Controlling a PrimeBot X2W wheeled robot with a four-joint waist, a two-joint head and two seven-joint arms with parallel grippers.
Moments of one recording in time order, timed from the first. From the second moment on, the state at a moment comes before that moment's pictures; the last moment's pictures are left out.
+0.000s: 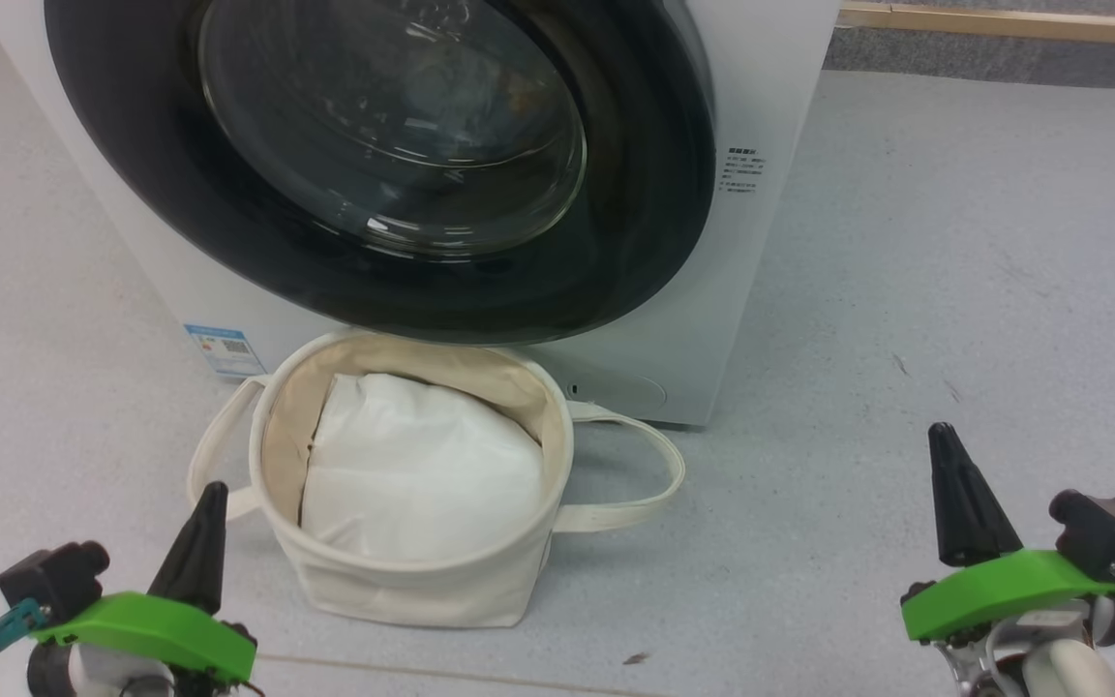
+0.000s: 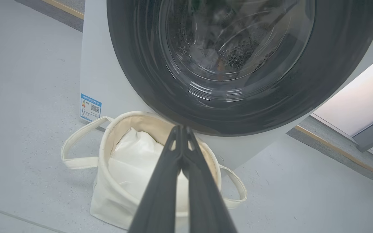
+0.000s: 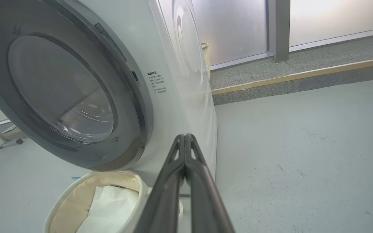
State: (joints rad) left arm -0.23 0.27 -0.15 0.52 -0.71 -0.11 -0.18; right arm -0.10 -0.14 0.07 0.25 0.42 0.13 -0.21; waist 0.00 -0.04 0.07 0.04
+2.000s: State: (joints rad) left arm -0.18 0.15 -0.02 0.36 -1.18 -0.06 -0.03; right arm -0.11 -0.10 -0.03 0.29 1.04 0.13 -0.05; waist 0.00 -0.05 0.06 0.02
